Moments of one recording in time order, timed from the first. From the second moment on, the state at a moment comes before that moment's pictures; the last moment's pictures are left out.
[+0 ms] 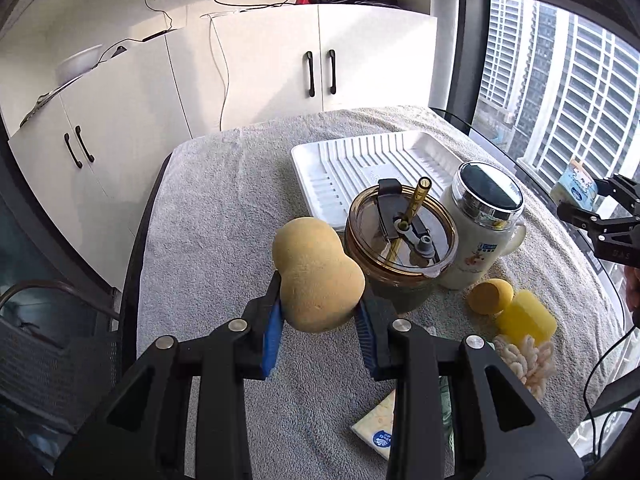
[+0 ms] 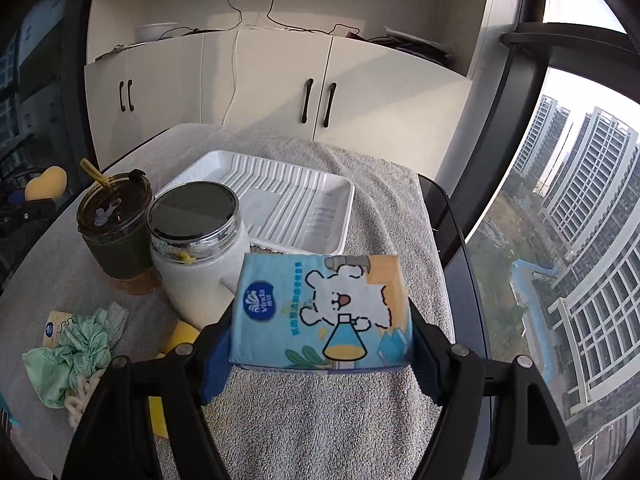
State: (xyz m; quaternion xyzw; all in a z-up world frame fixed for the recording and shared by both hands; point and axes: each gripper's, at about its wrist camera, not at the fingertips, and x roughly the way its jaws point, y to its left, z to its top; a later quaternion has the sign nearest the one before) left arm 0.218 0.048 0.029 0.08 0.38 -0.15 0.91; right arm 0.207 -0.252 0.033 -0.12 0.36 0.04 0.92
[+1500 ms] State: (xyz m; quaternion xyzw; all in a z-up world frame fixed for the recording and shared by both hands) left arm 0.462 -0.044 -0.074 0.20 0.49 -0.30 0.80; right arm 0.459 -0.225 -0.049 -0.12 0.51 0.16 0.83
